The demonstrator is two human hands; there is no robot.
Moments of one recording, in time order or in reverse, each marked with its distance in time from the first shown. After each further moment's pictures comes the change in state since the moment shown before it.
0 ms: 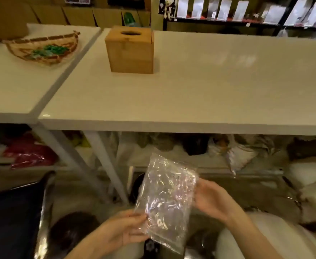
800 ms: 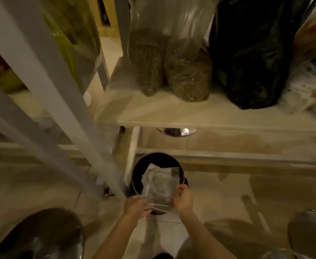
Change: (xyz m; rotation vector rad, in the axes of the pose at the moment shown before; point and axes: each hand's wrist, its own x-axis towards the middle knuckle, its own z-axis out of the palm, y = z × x) left_hand 0.454 -0.154 -0.186 -0.161 0.417 0.098; right_hand 0.270 0.277 -0.379 -0.905 1.040 0.065
